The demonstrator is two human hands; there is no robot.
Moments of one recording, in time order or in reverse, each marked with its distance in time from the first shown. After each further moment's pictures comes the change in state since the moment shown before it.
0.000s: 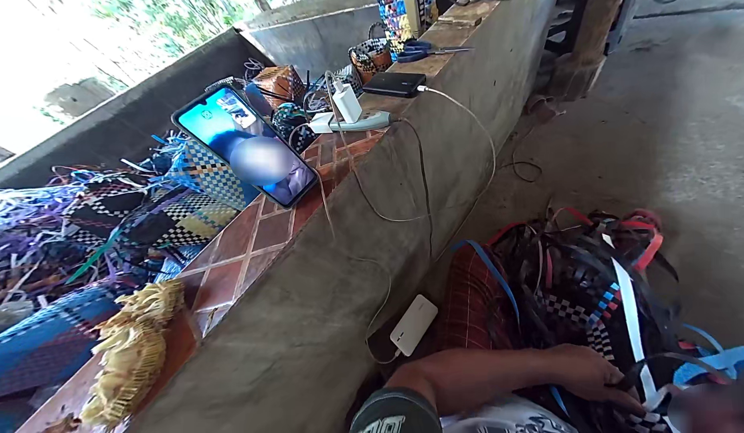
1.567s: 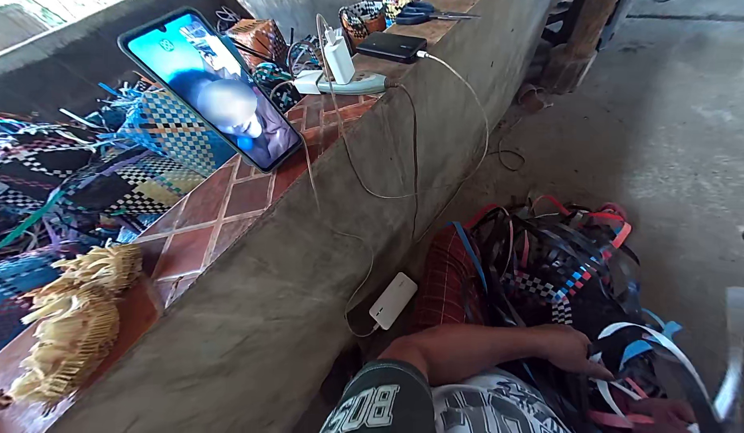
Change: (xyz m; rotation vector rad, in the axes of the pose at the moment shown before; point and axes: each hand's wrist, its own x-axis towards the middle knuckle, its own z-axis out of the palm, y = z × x) left_hand 0.026 0.014 0.005 -0.144 -0.058 -0.202; right_hand -0.041 0.023 -0.022 -0.334 -0.020 -0.279
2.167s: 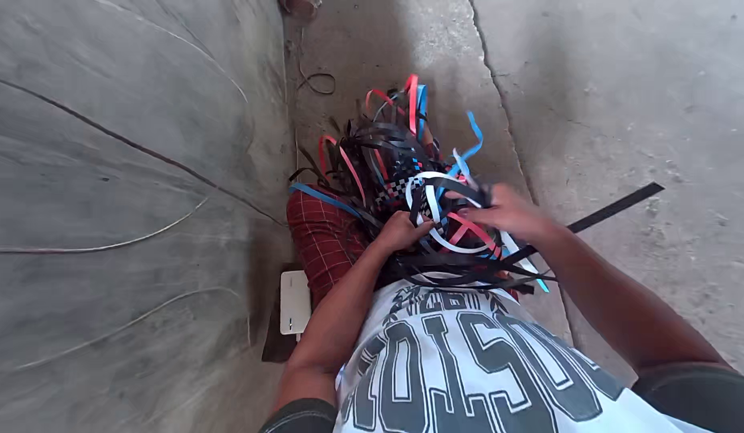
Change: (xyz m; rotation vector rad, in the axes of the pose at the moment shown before) left_hand -0.025 -0.046 -0.014 -0.047 0.121 0.018; right_hand 0.046 -0.064 0.001 -0.170 -0.015 0.198
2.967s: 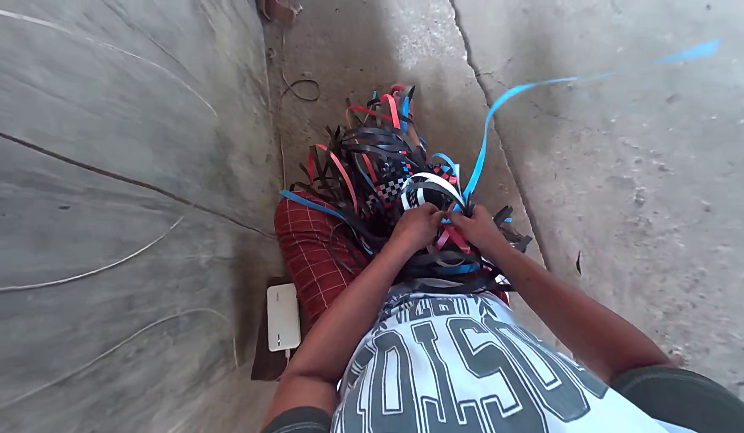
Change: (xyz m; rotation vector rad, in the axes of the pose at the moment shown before) left_hand 0.020 0.084 0.019 0.143 -0.048 -0.204; right_hand 0.012 0.060 0.034 0.272 0.269 0.283
